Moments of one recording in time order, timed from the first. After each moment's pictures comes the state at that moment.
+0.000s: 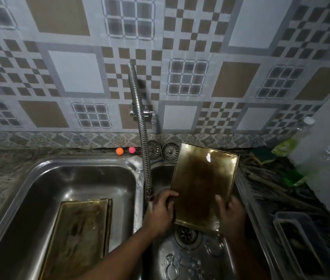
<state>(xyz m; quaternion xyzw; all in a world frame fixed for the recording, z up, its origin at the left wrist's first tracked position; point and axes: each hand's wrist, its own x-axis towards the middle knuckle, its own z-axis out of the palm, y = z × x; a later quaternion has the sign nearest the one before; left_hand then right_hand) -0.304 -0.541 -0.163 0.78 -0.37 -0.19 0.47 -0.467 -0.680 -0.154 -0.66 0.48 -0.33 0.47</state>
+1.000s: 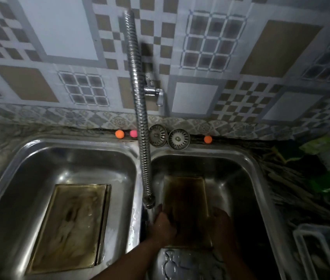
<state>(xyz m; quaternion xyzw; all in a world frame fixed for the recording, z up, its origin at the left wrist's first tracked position) -0.323 -0.555 -0.253 0.82 -0.19 -0.42 0.34 -0.455 -0.693 -0.255 -0.74 0.53 -0.03 0.42</state>
